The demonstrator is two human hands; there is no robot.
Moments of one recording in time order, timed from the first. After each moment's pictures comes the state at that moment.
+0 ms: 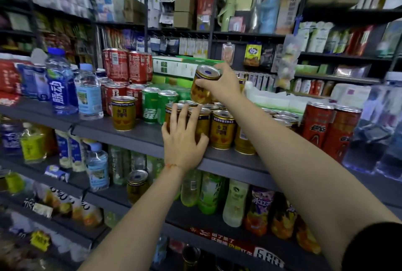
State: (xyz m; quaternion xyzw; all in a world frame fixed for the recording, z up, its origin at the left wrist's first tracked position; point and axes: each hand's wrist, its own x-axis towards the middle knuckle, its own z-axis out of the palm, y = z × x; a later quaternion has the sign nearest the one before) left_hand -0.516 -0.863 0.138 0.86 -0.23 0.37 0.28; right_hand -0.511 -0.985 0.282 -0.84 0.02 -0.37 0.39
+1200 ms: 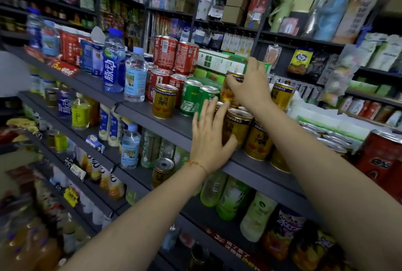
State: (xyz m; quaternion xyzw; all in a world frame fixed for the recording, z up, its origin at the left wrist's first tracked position) left_hand -0.515 -0.844 0.140 0.80 -0.25 0.37 0.40; right_hand -0.486 -0.944 0.281 -0.90 -0.04 -0.40 0.18
